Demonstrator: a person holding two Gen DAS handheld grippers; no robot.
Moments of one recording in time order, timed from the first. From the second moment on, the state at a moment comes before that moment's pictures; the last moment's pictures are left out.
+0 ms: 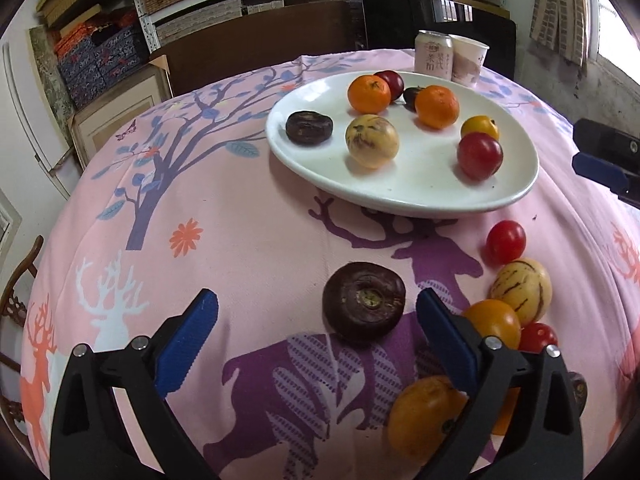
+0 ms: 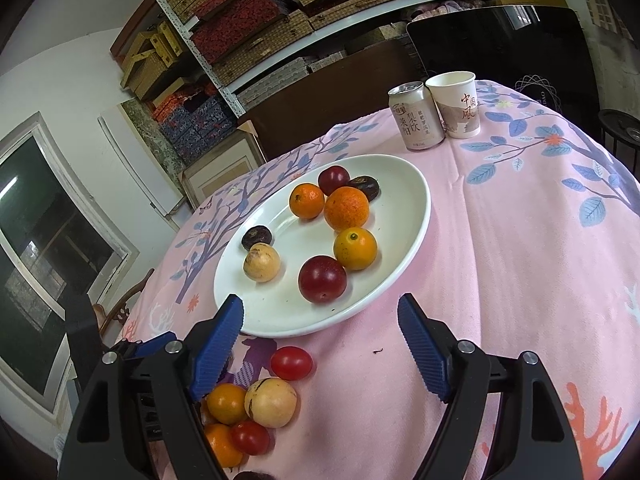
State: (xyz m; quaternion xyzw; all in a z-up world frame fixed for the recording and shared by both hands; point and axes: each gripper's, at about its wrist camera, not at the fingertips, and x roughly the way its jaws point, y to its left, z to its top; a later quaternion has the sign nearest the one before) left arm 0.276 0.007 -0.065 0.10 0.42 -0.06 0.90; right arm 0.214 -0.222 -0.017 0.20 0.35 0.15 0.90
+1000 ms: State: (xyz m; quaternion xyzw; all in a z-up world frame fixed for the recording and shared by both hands) left arm 0.283 0.014 -0.072 0.05 0.43 -0.09 0.90; right arm 0.197 -0.165 -0.061 0.16 0.45 0.24 0.85
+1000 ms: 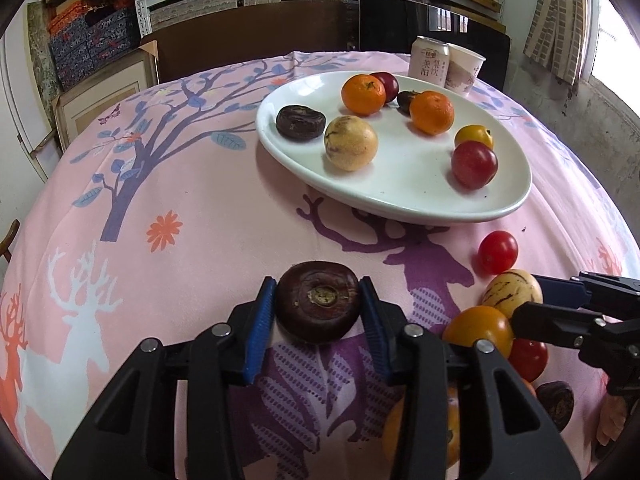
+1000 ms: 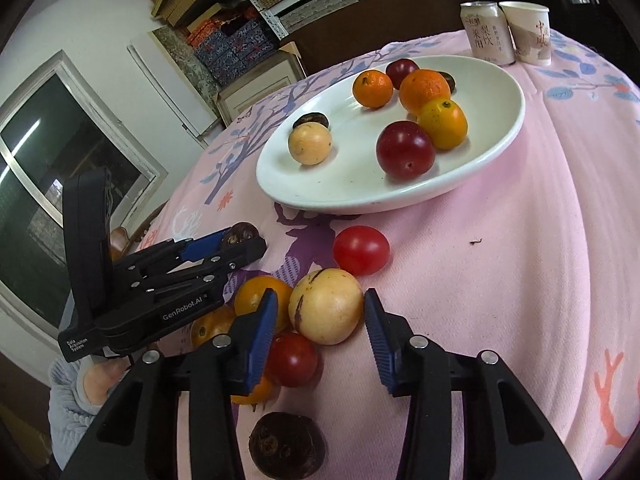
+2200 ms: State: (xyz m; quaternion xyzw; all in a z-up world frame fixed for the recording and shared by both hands) left arm 0.323 -0.033 -0.026 0.03 0.37 -0.13 0.92; right arm 0.254 -0.237 -0.008 0.22 0.33 0.15 0.91
